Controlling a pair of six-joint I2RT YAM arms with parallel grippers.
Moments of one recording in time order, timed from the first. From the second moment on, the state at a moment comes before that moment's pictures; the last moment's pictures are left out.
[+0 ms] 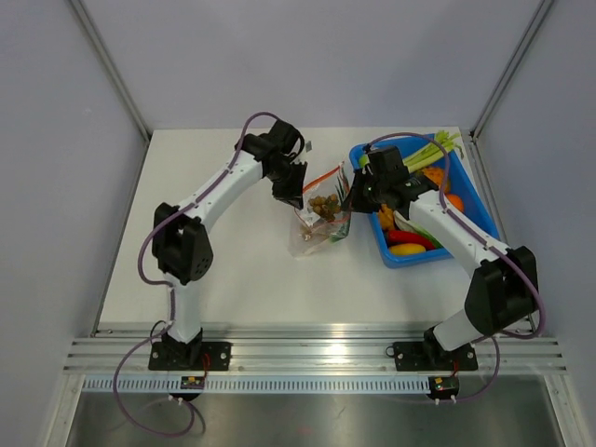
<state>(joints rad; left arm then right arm) -0.54 1.96 1.88 -1.02 0.29 -0.33 0.44 1.52 1.26 -0.52 -0.19 0.56</state>
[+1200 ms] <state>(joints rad) -0.53 1.83 1.94 -0.96 0.22 -0.38 0.44 1.46 1.39 -0.59 -0.12 0.49</state>
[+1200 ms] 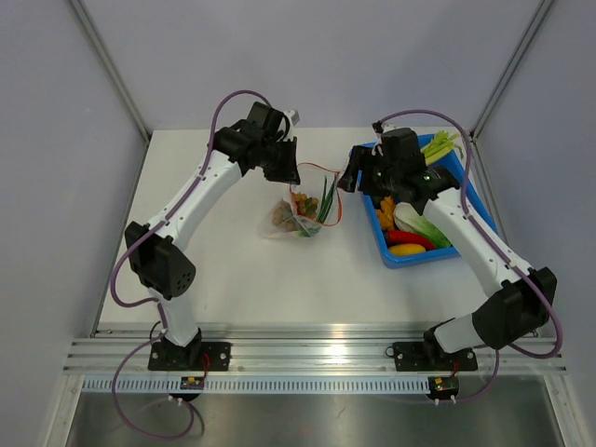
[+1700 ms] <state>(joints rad) -0.53 1.82 1.88 -0.89 0.27 -0.41 0.16 1.24 1.36 -0.70 0.06 0.41</state>
